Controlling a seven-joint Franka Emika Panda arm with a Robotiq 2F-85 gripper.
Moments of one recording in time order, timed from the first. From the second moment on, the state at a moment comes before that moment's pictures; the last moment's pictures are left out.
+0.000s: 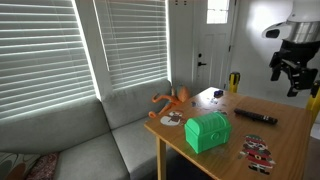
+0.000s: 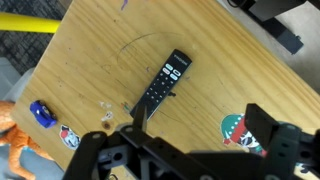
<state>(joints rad) 0.08 -0.61 -0.04 -2.49 -0.34 1.94 -0.51</state>
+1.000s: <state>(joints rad) 0.09 -0.33 -0.13 -2.48 -0.35 2.22 -1.14</state>
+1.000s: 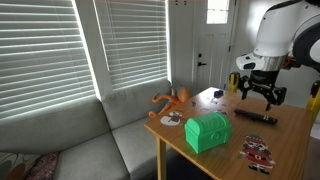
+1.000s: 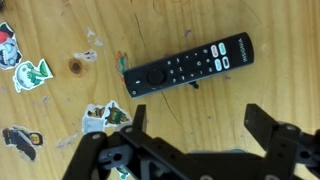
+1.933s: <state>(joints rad) 0.07 -0.33 -0.21 -2.55 -0.17 2.33 -1.38</state>
